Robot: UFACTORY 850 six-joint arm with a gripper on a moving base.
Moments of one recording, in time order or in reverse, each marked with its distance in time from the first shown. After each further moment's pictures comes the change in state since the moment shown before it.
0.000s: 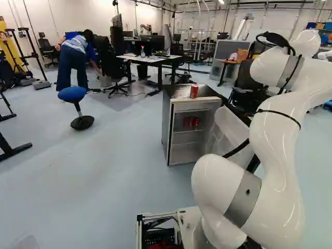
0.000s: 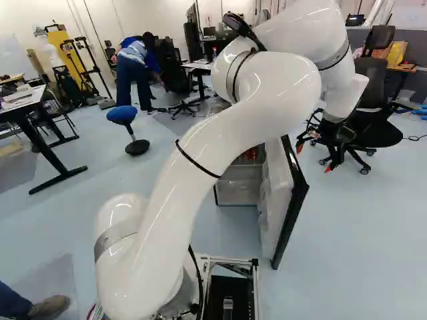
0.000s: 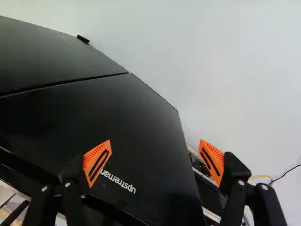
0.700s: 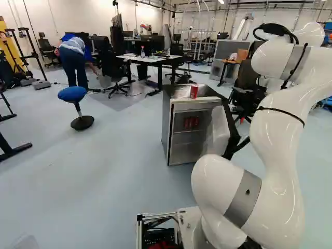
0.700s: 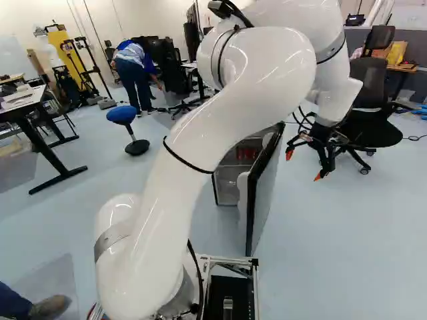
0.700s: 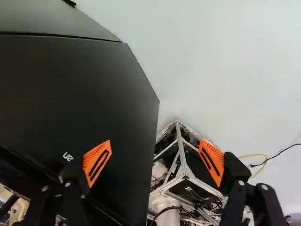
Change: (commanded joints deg) arm 0.4 6.4 11.5 -1.8 -1.8 0.0
